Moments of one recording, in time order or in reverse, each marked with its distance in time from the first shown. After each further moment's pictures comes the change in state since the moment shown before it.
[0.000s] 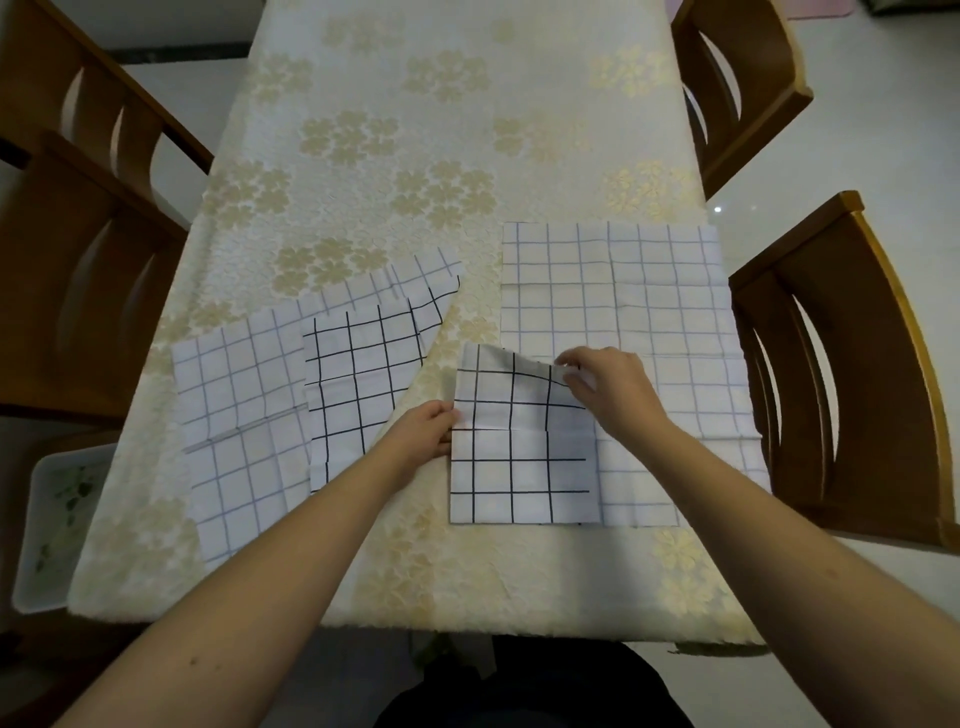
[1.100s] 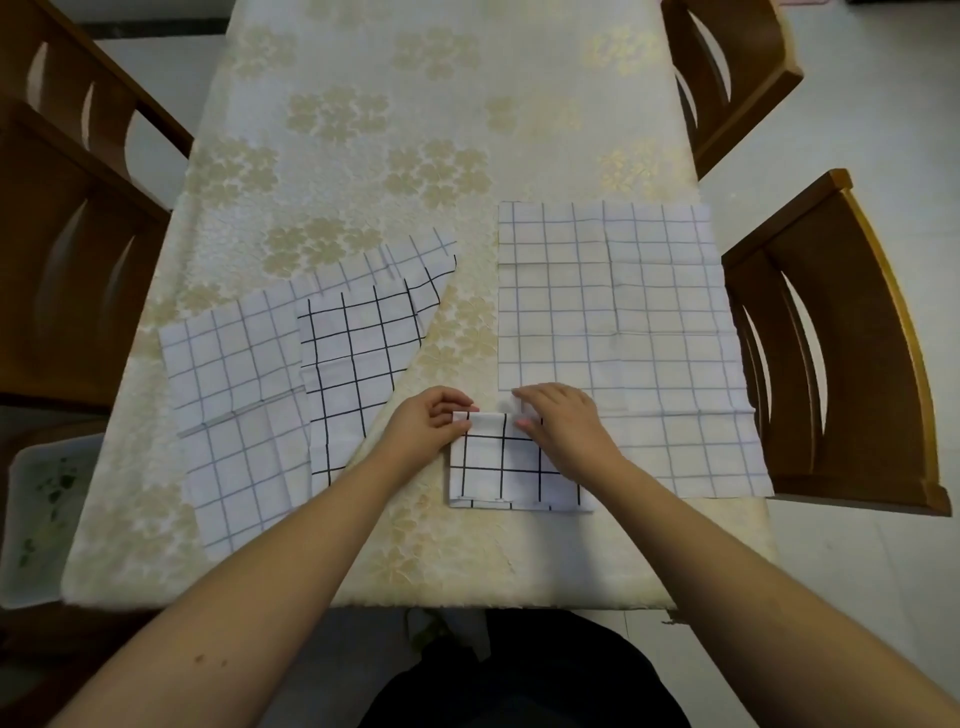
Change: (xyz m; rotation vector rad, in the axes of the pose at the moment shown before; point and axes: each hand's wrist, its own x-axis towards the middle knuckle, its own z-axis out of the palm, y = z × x) left_hand -0.018 -0.022 -0.003 0.165 -0.002 0.337; right_hand -0.049 -0.025 0.067 -0.045 -0.178 -0.011
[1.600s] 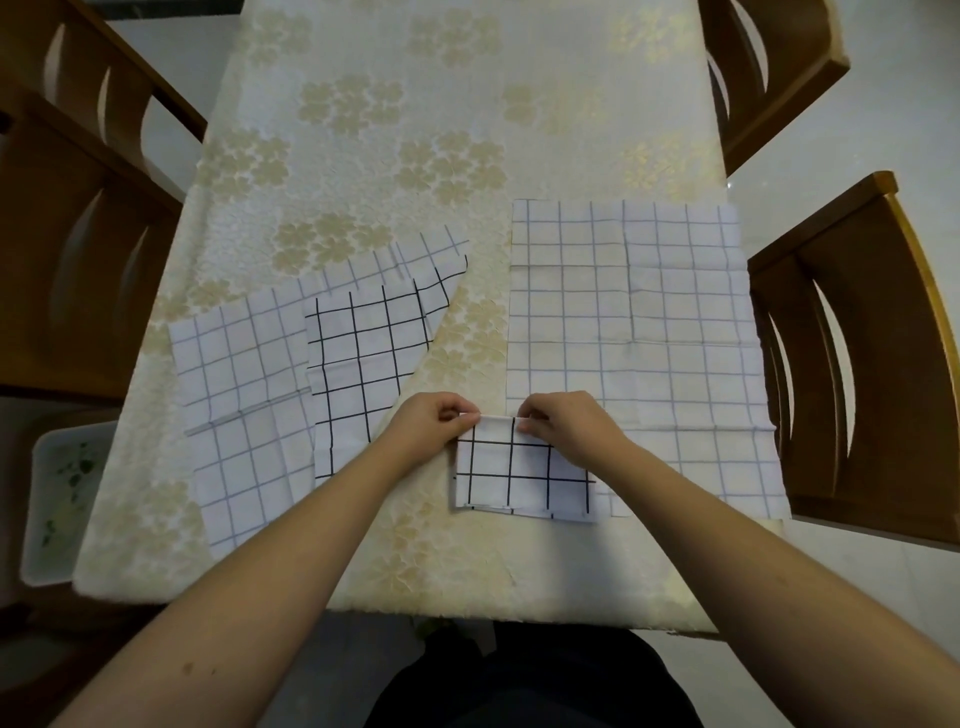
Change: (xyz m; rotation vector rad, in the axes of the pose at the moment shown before) left_hand 0.012 0.019 -0.007 0.292 -0.018 -0.085; right_hand 0.031 0.004 -0.017 0.053 -0.180 -0.008
